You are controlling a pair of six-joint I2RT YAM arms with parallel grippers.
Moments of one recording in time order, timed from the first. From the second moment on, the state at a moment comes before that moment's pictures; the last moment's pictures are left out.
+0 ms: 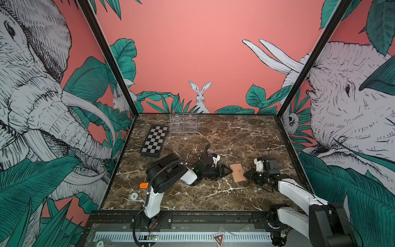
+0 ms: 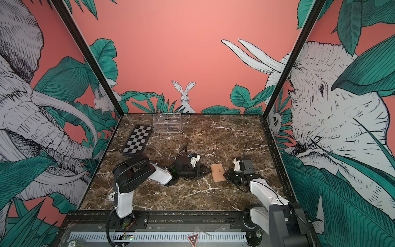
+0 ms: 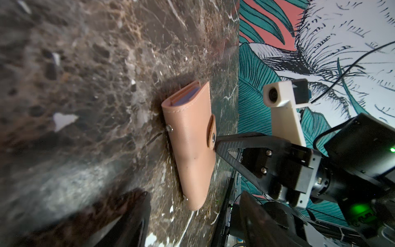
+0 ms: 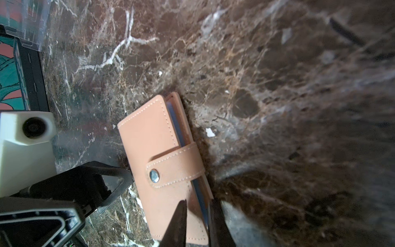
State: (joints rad) left arm -0.94 1.97 0.74 0.79 0.48 -1.20; right arm 0.13 1.11 0.35 -0.25 -0.45 0.55
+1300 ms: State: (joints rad) left arm -0.95 2.09 0.81 0.88 0.47 -1.21; right arm 0.18 1.28 0.31 0.05 -0.54 0.61
